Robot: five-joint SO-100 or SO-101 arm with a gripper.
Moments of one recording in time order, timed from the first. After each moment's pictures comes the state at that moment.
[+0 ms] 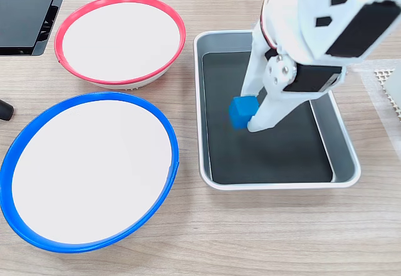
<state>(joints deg) -7.8 112.3 124.8 59.4 -87.5</state>
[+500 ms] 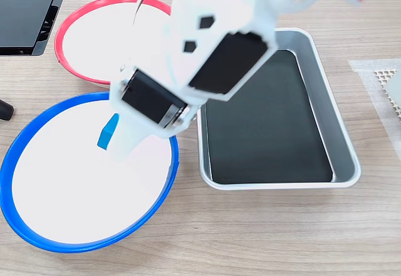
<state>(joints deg) -11.9 73.7 86.0 47.2 -54.4</state>
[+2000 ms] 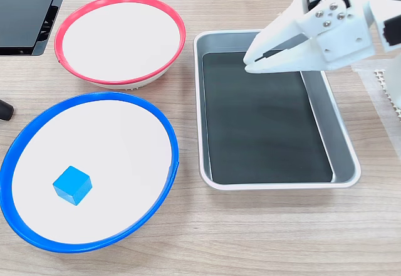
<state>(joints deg) 8.2 179.2 173.2 42.3 9.7</state>
